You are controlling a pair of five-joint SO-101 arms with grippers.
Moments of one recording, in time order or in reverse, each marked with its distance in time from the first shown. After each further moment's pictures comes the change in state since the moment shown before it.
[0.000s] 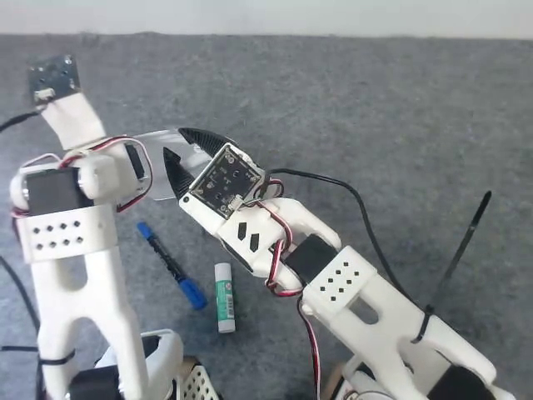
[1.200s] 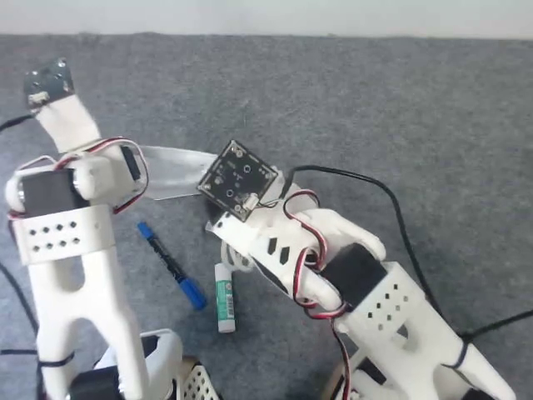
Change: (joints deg) left arm -2.4 -0.1 0.6 0.1 0.0; right arm 0.2 -12.7 -11.6 43.7 0.2
